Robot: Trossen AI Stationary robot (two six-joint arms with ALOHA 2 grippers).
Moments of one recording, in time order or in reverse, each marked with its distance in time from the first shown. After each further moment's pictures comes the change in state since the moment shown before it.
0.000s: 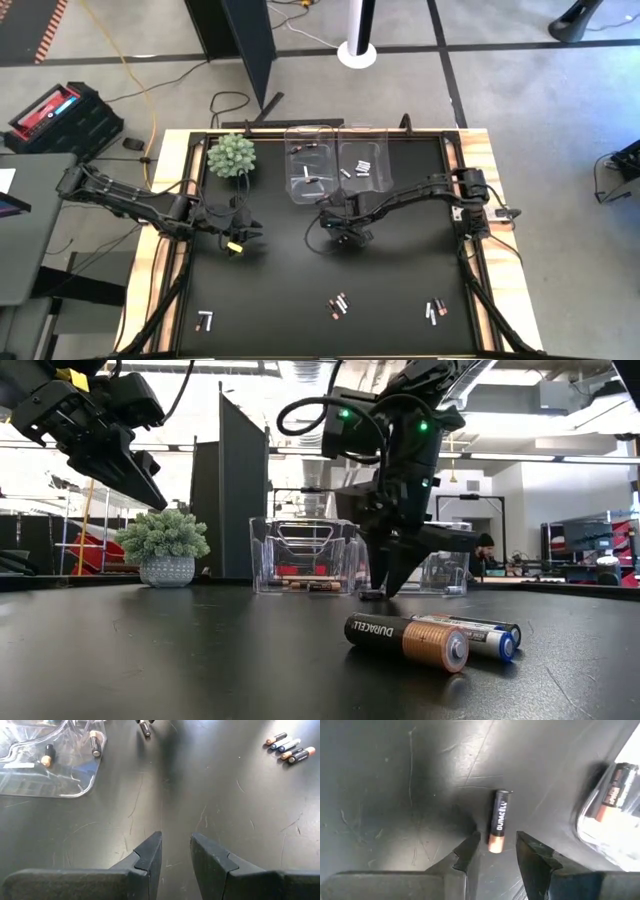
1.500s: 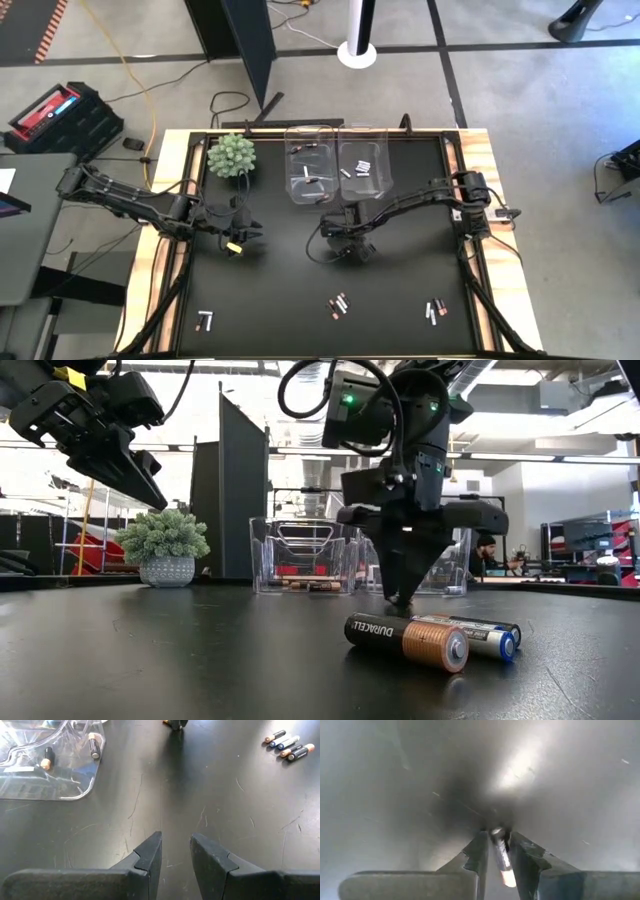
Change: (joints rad) left arm 0.000 0.000 0.000 0.002 0.002 0.023; right arm 0.055 0.000 0.013 -0.030 -0.256 0.015
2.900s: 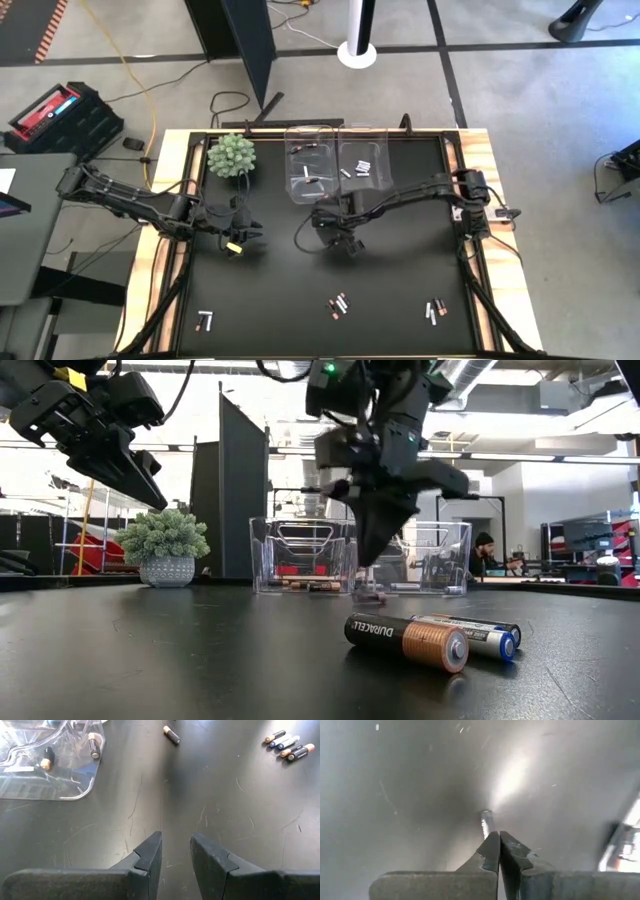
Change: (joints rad) left arm 0.000 0.000 0.000 0.000 0.000 -0.003; right arm -0.021 -0.001 0.146 -0.052 -0.006 0.102
